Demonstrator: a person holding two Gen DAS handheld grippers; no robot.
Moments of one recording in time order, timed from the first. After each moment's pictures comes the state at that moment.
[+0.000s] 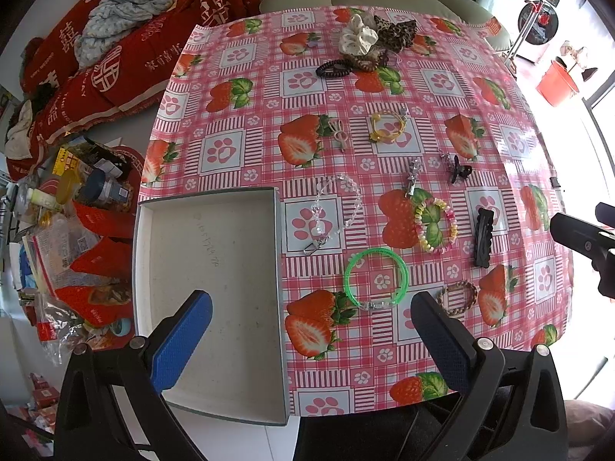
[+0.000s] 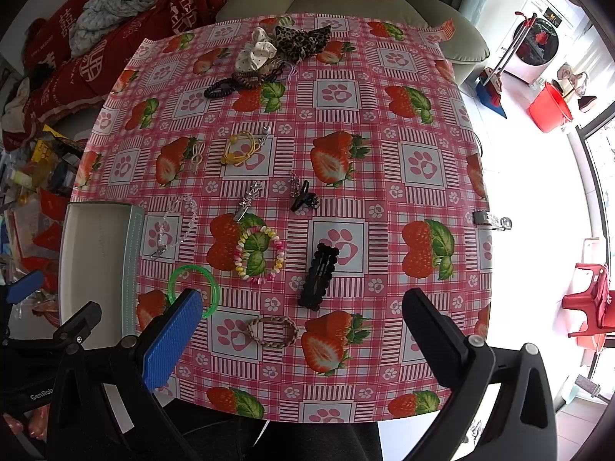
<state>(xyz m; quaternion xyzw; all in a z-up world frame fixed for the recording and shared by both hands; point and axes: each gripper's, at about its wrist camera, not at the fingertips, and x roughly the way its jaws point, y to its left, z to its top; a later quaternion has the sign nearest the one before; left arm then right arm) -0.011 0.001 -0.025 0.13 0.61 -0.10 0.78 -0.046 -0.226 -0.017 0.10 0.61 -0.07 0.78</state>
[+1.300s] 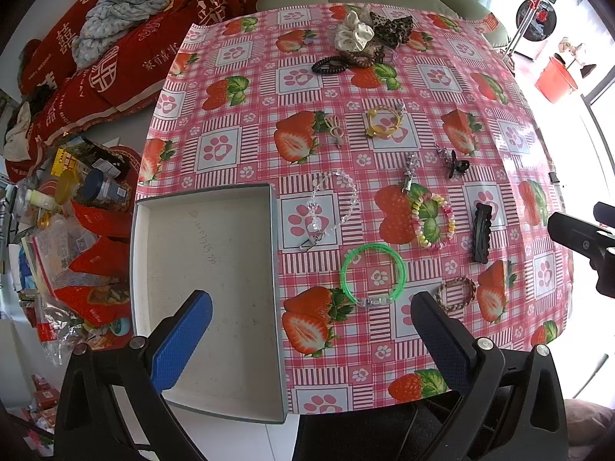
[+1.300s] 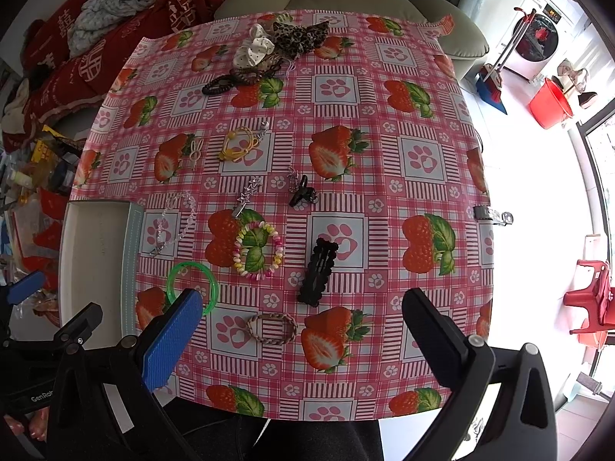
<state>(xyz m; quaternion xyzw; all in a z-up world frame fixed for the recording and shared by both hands) -0.007 -0.001 -0.023 0.13 0.61 -0.10 0.77 -0.050 -0.226 -0.022 0.11 0.62 -0.07 0.78</state>
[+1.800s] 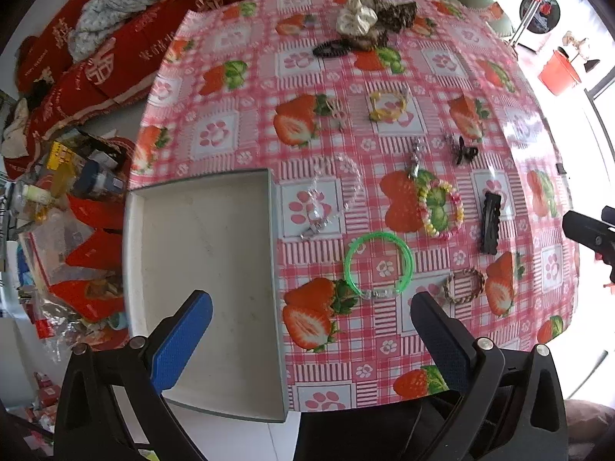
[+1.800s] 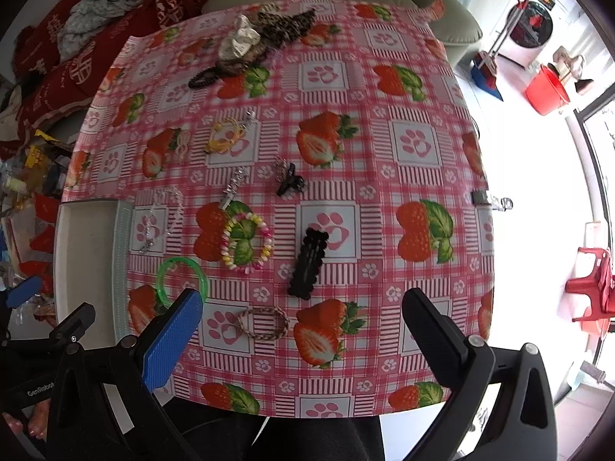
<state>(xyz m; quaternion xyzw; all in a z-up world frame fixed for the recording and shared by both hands) -0.015 -0.003 -0.050 0.13 0.64 -0.10 0.75 -0.056 -0.244 -0.036 0.13 0.63 -0.09 0.76</state>
